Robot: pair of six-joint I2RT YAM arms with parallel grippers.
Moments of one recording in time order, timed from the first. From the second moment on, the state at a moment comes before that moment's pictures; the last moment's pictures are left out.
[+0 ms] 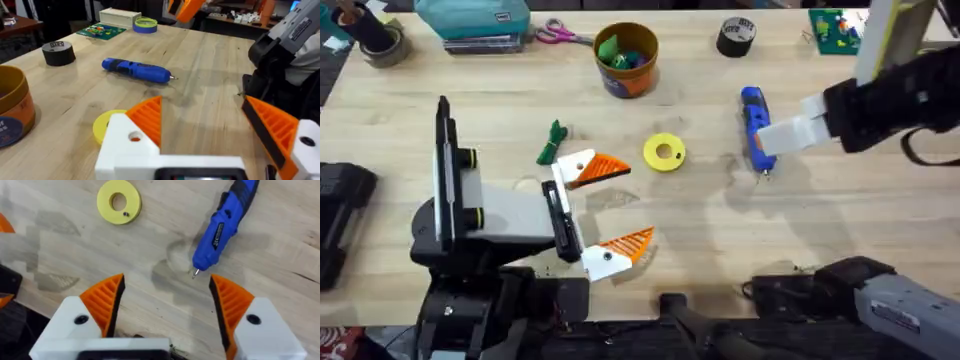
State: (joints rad) left arm -0.04 0.01 0.01 -0.13 1.19 0.05; right arm 0.26 1.10 1.25 -1.31 -0.15 -0.10
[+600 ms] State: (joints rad) left arm -0.04 0.01 0.01 -0.13 1.19 0.05; right arm 0.40 1.10 1.04 -1.07 -0.15 -0.05
